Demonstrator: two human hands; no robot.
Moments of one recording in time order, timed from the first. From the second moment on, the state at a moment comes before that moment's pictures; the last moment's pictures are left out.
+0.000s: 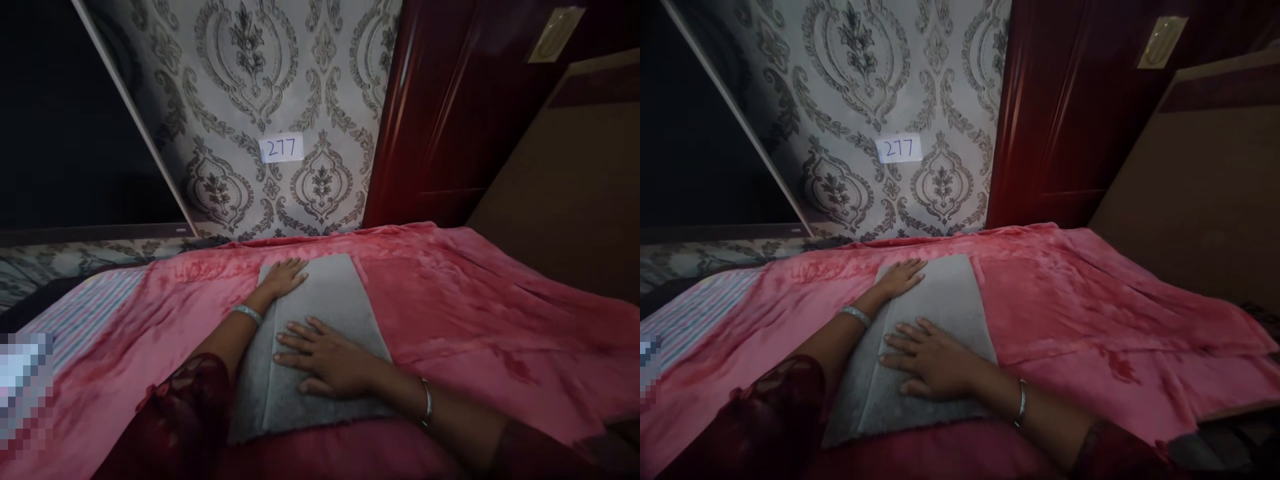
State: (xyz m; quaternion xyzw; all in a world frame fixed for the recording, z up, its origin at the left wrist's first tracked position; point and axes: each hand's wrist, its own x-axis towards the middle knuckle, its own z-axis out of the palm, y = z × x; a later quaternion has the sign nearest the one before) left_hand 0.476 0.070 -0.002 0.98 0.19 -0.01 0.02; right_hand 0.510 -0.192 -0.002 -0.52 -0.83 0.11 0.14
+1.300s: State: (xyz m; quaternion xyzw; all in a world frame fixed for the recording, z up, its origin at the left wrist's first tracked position) left_hand 0.401 -0.080 0.005 0.99 -0.07 0.14 0.04; right_hand 0.547 -0.274 -0.027 -0.77 -0.59 0.00 0.25
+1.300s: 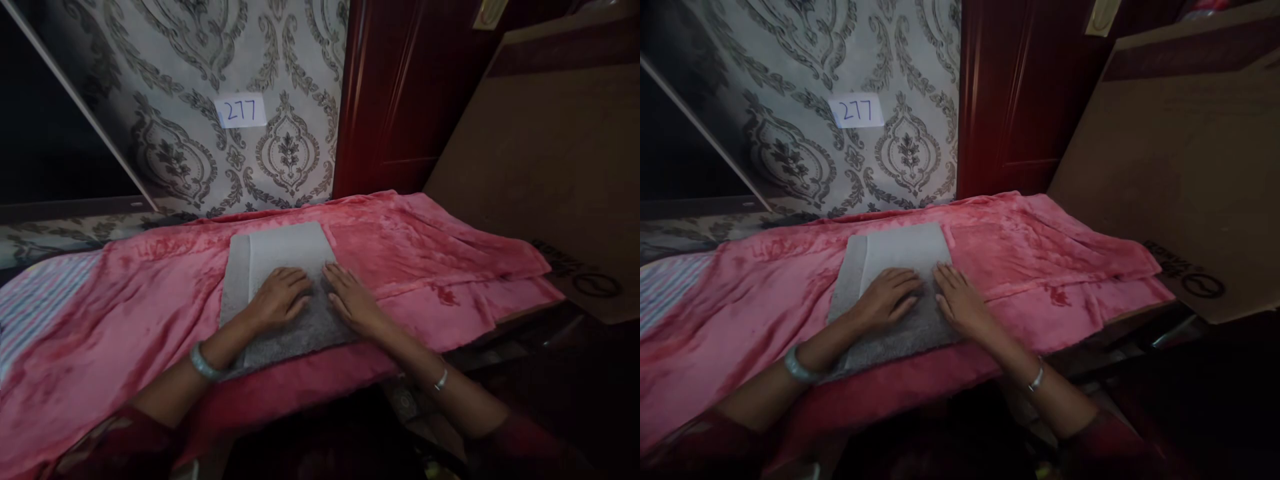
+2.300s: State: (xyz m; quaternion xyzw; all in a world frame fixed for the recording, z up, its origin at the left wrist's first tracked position) left_hand 0.285 -0.129 -0.044 0.99 0.04 0.16 -0.02; right_hand 0.517 -0.284 -0.035 -0.71 -0.69 0.01 0.12
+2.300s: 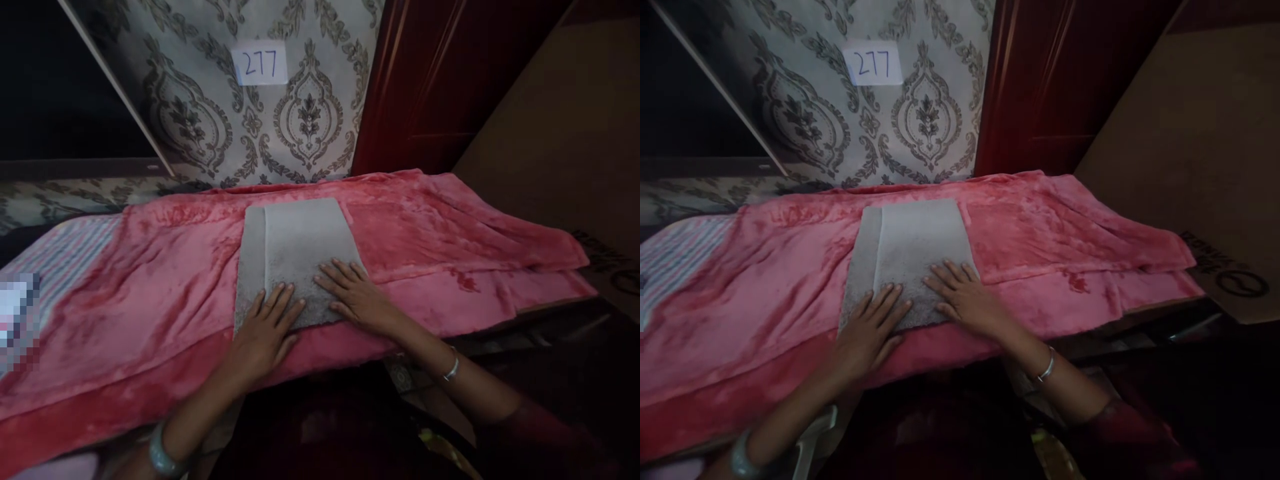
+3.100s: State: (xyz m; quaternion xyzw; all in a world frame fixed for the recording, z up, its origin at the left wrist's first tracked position) left_hand 0.269 -0.144 -0.046 0.96 0.04 0.26 0.01; right_hand 0.544 -0.139 -0.001 -0.58 -0.81 0.06 0.05
